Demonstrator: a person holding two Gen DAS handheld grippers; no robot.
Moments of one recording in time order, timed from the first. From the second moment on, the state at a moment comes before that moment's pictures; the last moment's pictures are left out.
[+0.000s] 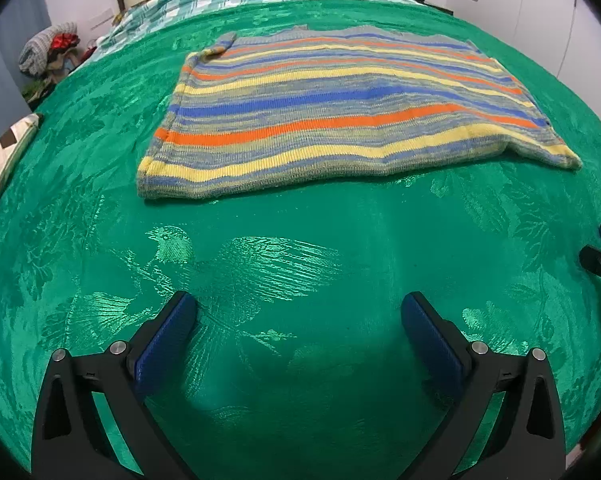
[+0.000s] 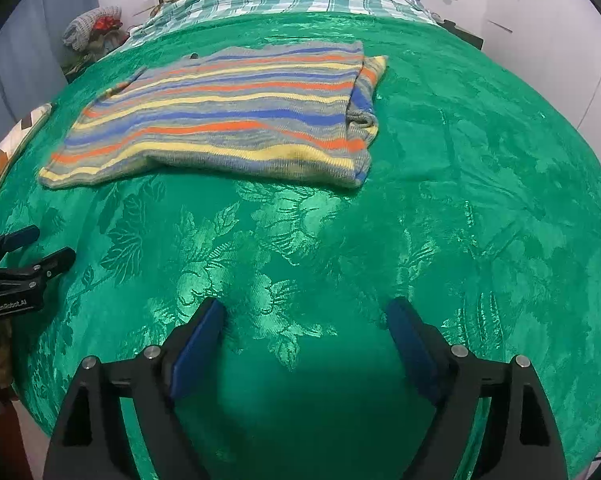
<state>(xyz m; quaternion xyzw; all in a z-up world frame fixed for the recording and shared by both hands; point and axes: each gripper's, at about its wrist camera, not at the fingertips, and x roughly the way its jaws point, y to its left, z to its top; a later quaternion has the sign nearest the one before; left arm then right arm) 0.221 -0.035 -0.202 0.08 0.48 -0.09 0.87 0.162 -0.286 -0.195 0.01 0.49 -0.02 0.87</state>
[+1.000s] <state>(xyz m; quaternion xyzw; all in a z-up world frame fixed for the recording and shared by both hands) 0.184 -0.102 -0.143 0.17 0.37 -0.15 0.90 0.188 -0.359 -0.142 0.13 0.43 0.03 0.89</state>
